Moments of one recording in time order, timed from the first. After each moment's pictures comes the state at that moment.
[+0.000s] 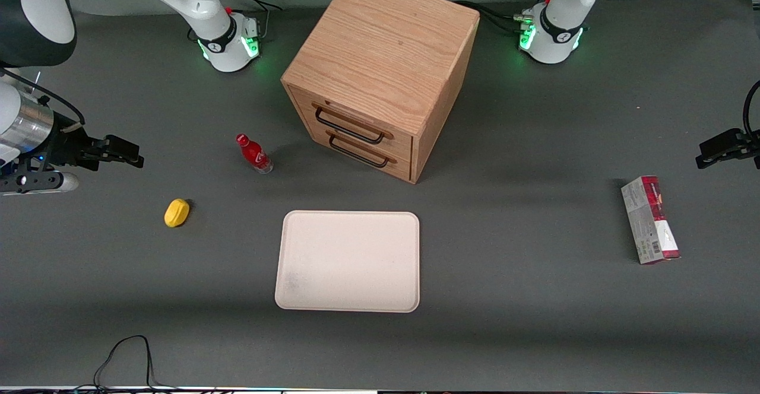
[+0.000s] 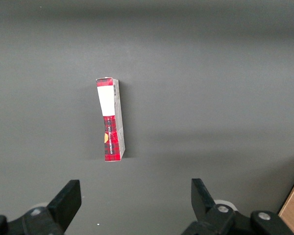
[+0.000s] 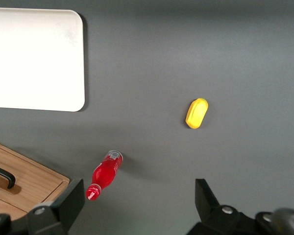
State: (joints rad) arm -0.01 0.07 0.02 -1.65 0.04 1.64 0.01
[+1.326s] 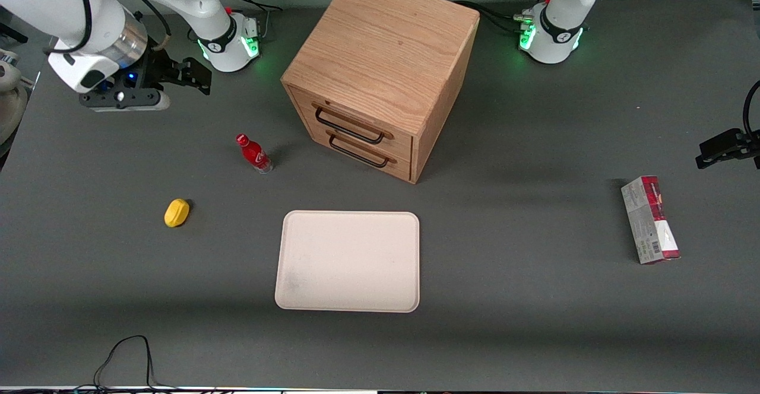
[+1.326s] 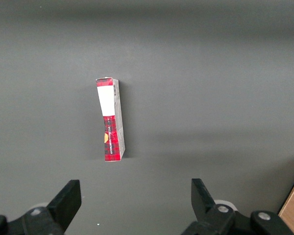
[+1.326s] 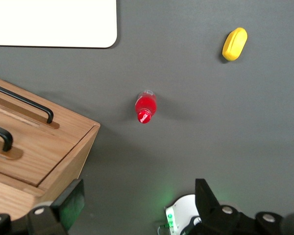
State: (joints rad) arm 0.26 -0.23 0.03 -1.92 0.05 1.54 0.32
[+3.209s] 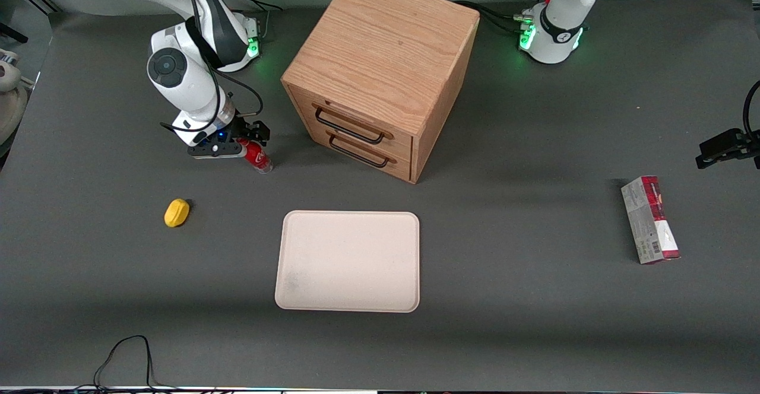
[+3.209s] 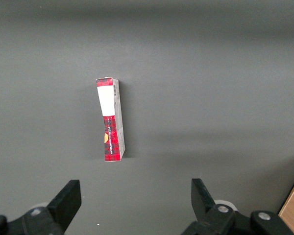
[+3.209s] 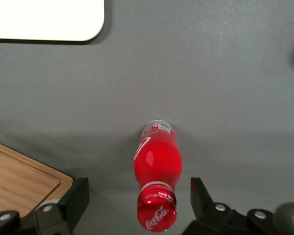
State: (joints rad) arm 0.33 -0.11 0.04 -2.50 0.05 2.35 0.34
